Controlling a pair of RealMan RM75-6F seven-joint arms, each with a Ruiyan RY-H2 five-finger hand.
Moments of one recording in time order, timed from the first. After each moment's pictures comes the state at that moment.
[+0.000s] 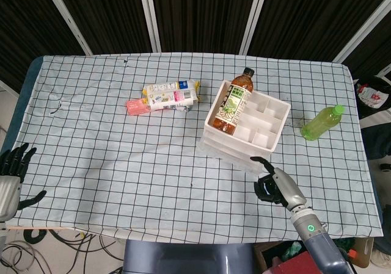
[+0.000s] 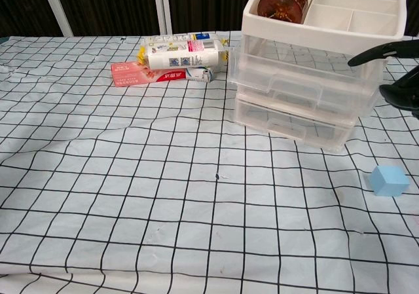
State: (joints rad) left arm -0.09 -1.17 -0.04 -1.57 1.55 1.55 0.06; right arm 0.40 -1.09 0.20 -2.22 -0.94 1.04 0.06
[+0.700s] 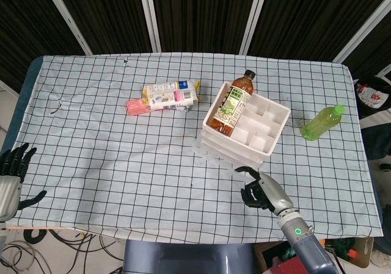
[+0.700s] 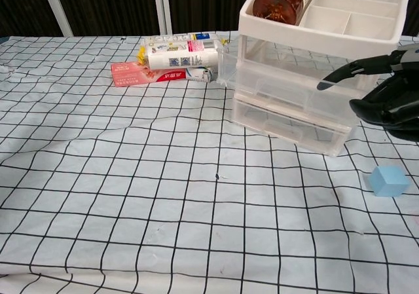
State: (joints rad) left arm -0.09 -1.17 -0.04 -1.57 1.55 1.54 0.05; right arm 0.45 -1.15 0.17 -2.30 -0.88 1.06 -0.02
